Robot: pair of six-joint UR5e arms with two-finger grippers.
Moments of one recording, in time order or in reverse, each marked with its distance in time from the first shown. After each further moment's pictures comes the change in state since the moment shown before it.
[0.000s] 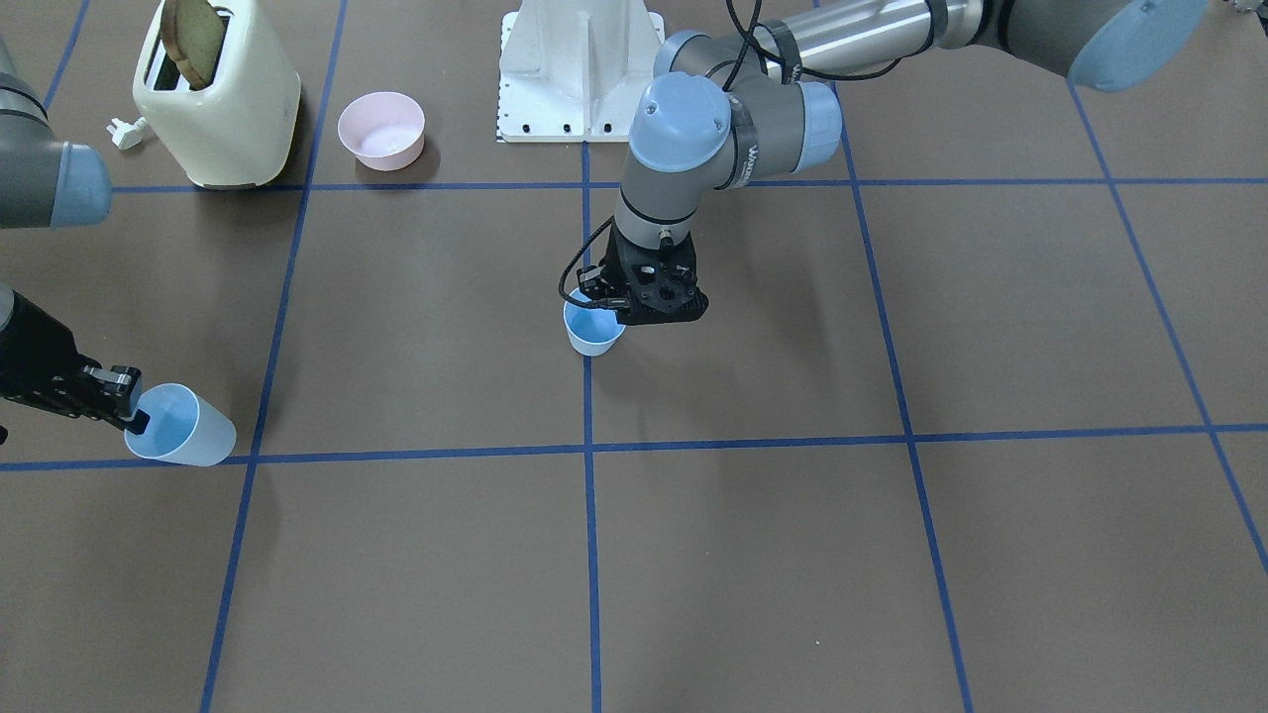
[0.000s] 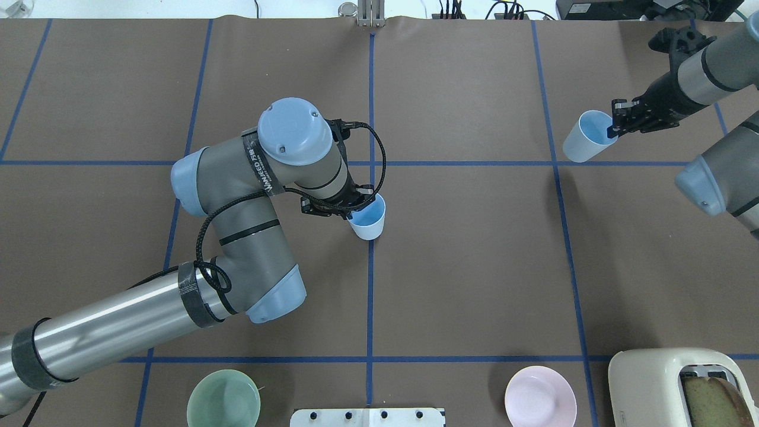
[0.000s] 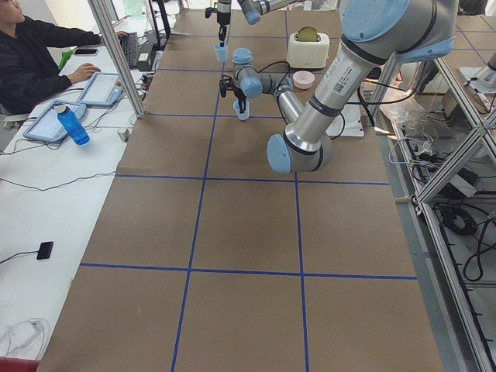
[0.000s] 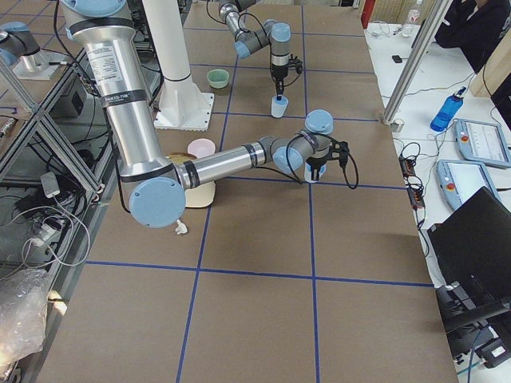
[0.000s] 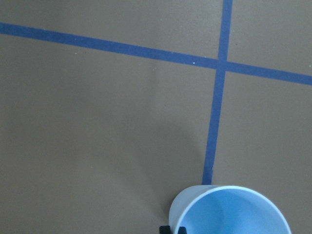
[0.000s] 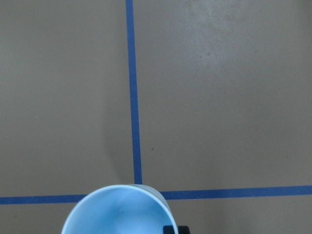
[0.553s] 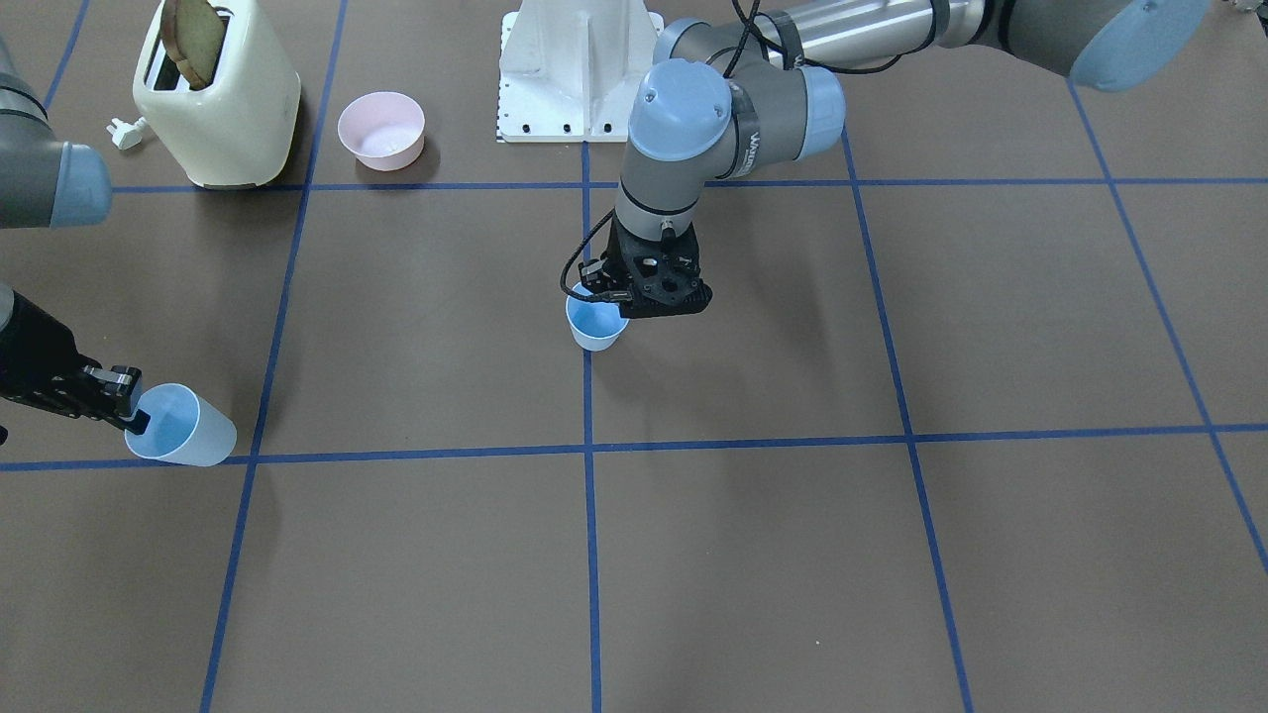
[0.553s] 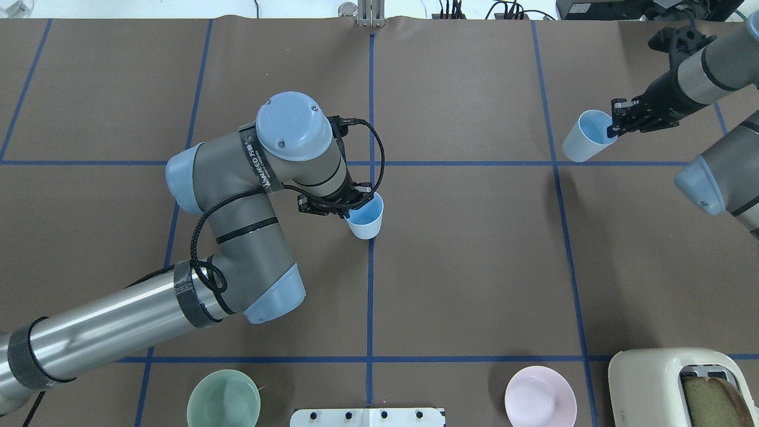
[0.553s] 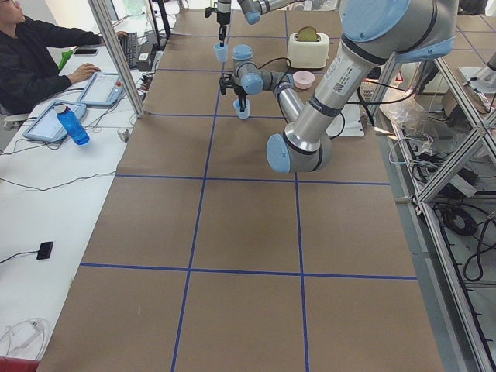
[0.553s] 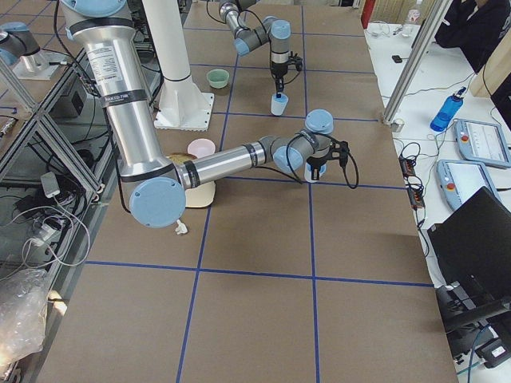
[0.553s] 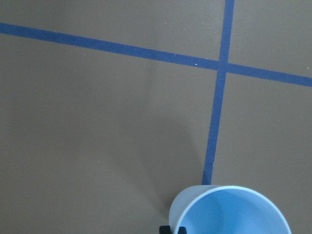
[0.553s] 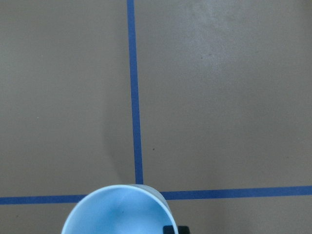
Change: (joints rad) left arm -0.003 -0.001 -0.029 0.057 0.000 -0.001; right arm 0.000 0.001 0.001 -0.001 0.001 0.000
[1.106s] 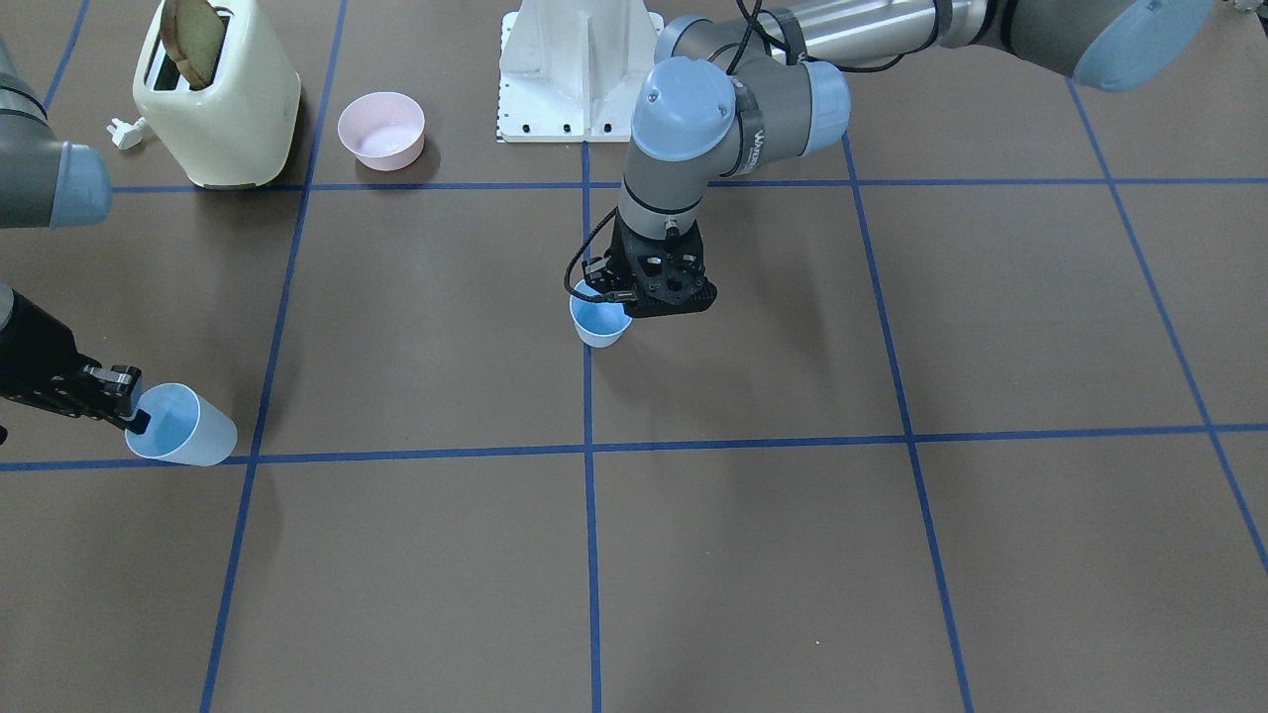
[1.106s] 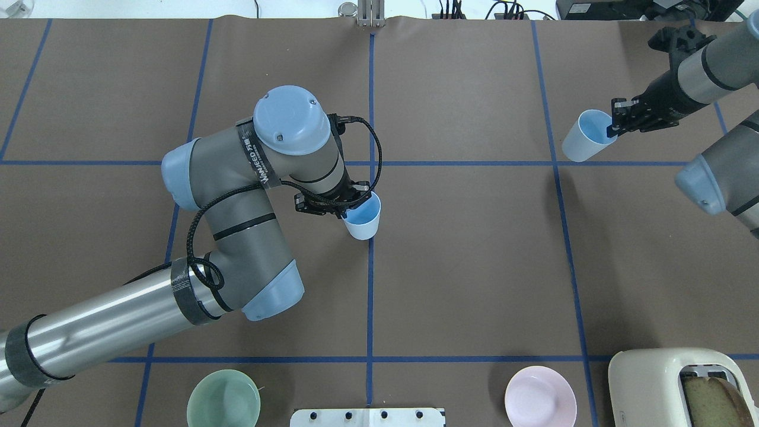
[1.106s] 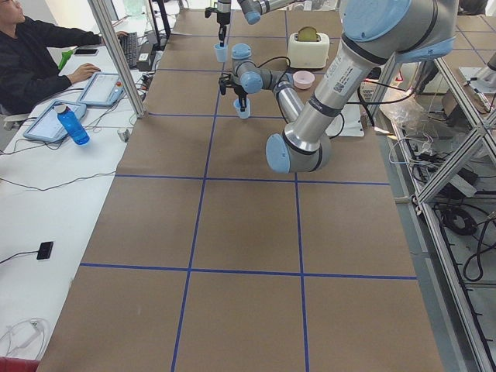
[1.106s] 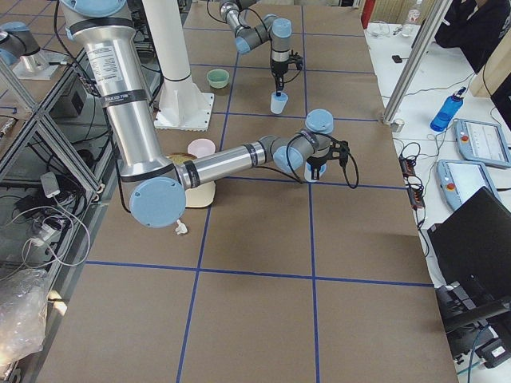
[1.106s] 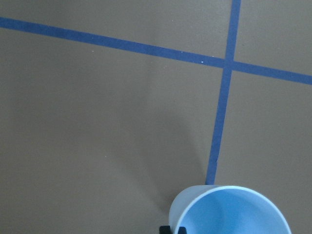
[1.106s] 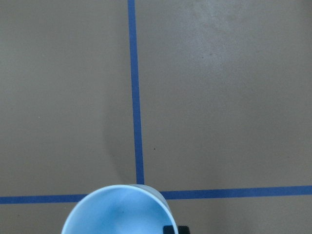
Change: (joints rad) left arm -0.008 -0.001 -0.012 0.030 -0.014 -0.001; right arm 0.001 0.001 0.001 0.000 0.003 0.000
